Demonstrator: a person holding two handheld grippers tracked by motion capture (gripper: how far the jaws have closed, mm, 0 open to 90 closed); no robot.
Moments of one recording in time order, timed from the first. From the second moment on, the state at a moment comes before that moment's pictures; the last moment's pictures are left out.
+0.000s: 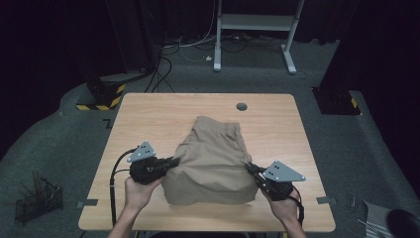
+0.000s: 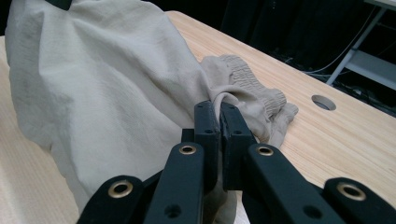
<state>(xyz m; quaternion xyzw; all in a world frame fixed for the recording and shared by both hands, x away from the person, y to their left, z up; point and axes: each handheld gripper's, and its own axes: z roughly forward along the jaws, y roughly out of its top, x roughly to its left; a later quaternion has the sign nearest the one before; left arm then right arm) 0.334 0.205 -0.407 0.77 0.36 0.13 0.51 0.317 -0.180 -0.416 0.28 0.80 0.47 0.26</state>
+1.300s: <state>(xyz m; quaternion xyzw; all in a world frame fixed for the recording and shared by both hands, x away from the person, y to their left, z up) 0.363 0.206 -0.395 0.76 0.37 0.14 0.52 0.338 -0.181 -0.405 0.29 0.77 0.50 0.27</state>
